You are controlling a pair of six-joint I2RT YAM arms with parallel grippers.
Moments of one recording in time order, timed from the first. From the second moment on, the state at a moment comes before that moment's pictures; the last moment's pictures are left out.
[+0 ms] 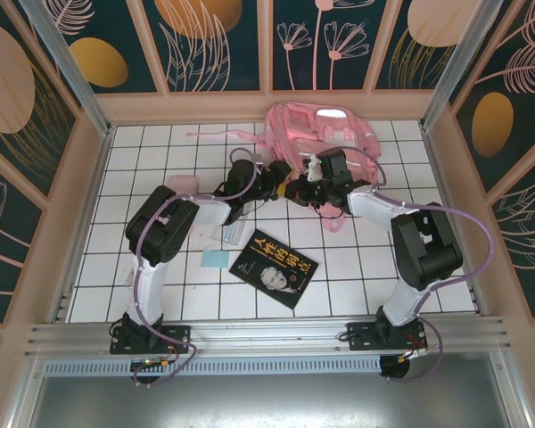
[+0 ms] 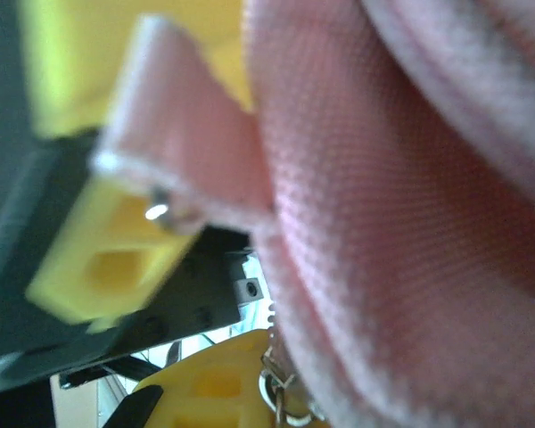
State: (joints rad) left arm -0.59 2.14 1.18 0.72 0.39 -1.47; right arm 0.43 1.70 1.03 -0.08 -0.62 0.72
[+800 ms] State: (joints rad) left arm -0.59 2.15 1.18 0.70 0.42 -1.42; right arm 0.22 1.61 1.14 -0.82 0.05 0.47
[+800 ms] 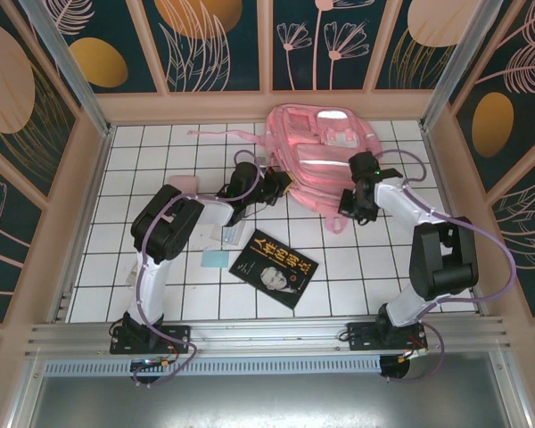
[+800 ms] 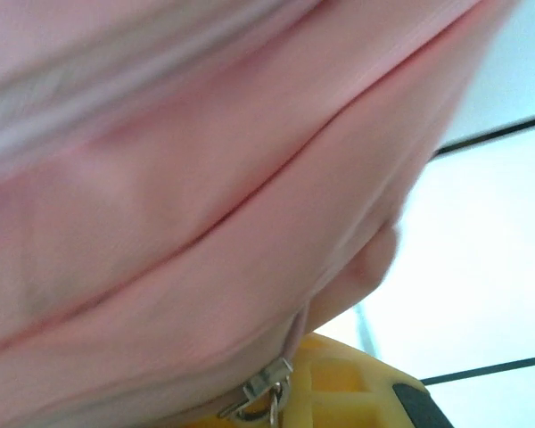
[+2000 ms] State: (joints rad) left arm -0.47 2.00 1.19 0.37 0.43 -1.19; right arm 0.37 1.83 1.29 -0.23 -0.68 0.65
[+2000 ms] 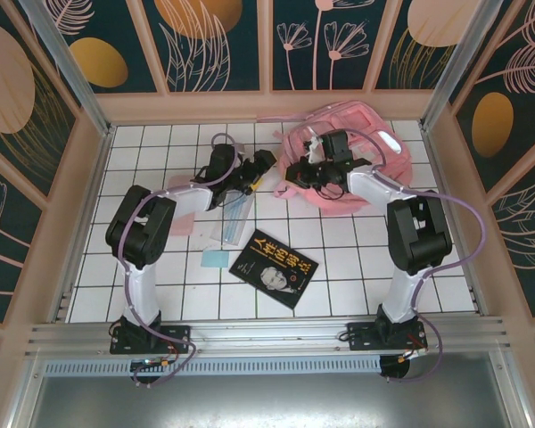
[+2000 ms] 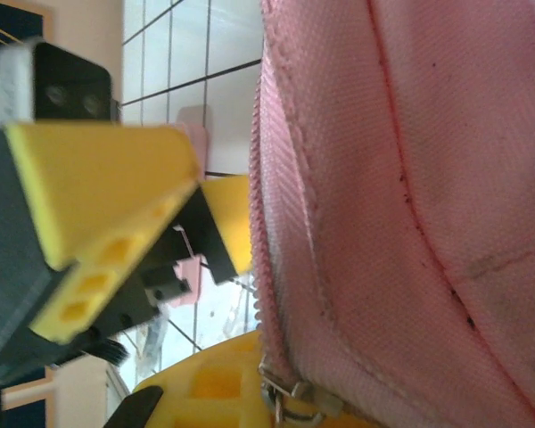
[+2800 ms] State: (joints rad) left arm -0.56 2.23 1.28 0.64 0.50 -1.40; right arm 0.37 1.64 0.98 -0.44 -0.48 0.58
